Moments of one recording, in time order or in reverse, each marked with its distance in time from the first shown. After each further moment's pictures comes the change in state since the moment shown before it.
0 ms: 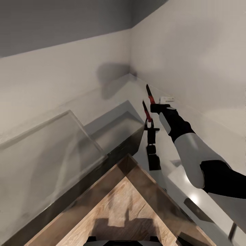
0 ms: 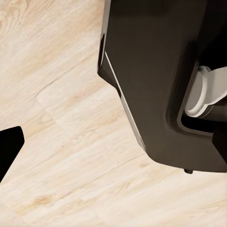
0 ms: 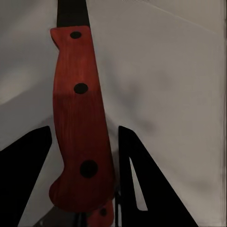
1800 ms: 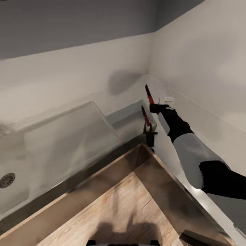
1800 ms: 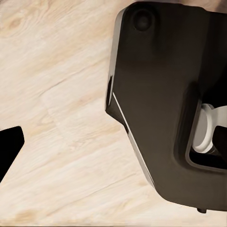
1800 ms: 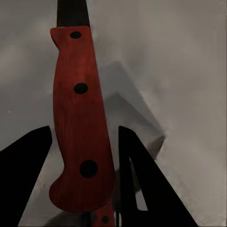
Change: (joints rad) left arm 0.000 0.011 0.001 0.048 0.002 -0.198 0.004; right arm 0.004 0.010 0.000 -0.009 -0.002 0.012 -0.007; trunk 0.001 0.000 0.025
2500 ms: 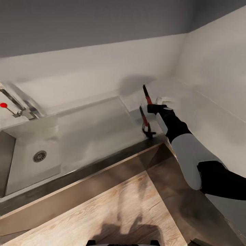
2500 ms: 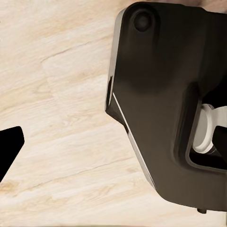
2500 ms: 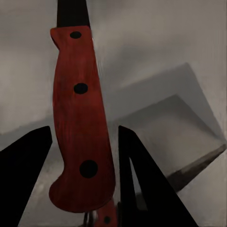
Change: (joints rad) left arm 0.000 0.000 0.000 0.000 0.000 -0.001 0.001; right arm 0.003 0.019 0.000 0.000 0.001 -0.005 0.002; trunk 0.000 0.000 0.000
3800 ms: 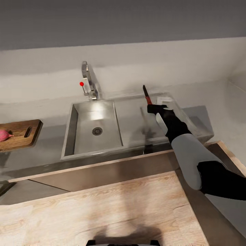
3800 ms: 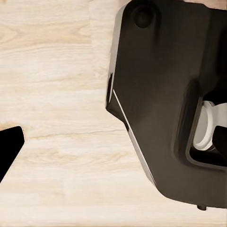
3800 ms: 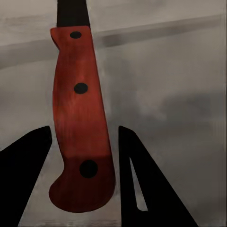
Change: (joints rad) left arm 0.000 -0.001 0.000 0.007 0.000 0.002 0.000; right arm 0.000 0.000 0.000 0.001 -0.002 0.003 0.000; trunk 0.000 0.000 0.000
